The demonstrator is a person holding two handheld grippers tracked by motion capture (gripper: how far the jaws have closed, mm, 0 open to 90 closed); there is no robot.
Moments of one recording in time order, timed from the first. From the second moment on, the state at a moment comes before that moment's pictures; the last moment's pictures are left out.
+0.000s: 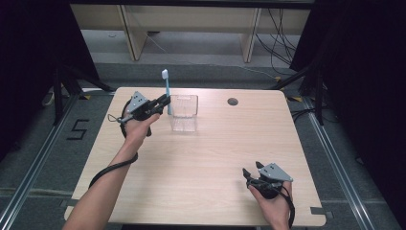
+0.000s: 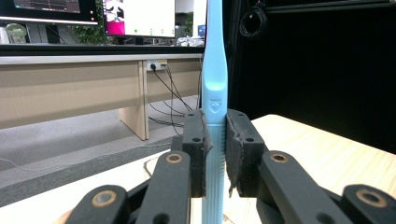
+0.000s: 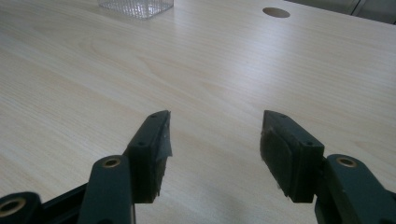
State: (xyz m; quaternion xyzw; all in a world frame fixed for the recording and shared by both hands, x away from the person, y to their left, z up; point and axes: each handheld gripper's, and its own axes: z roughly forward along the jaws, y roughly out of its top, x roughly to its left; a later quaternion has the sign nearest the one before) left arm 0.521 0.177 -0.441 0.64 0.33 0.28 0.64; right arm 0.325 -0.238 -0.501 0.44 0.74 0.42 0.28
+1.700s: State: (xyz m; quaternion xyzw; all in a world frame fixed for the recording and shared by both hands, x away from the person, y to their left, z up) left arm 0.513 0.180 -0.460 0.66 0.33 0.27 0.62; right arm 0.326 -0.236 -0.503 0.44 0.75 0.41 0.29
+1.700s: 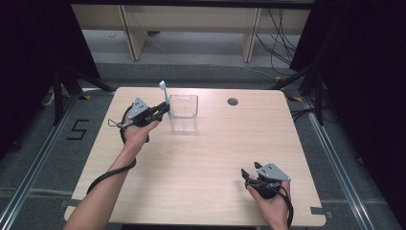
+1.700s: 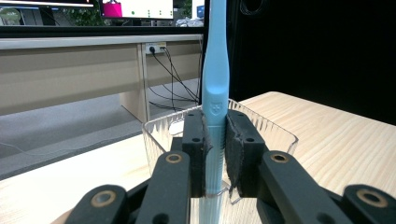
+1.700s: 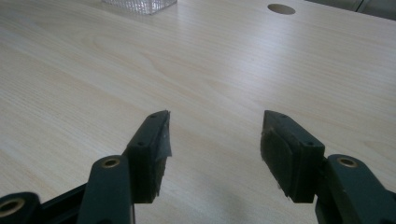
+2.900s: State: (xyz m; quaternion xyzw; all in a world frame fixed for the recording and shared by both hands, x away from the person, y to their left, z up) left arm 0.511 0.180 -0.470 0.67 0.33 0.27 0.61; right arm 0.327 -0.235 -0.503 0.43 0.75 0.41 0.29
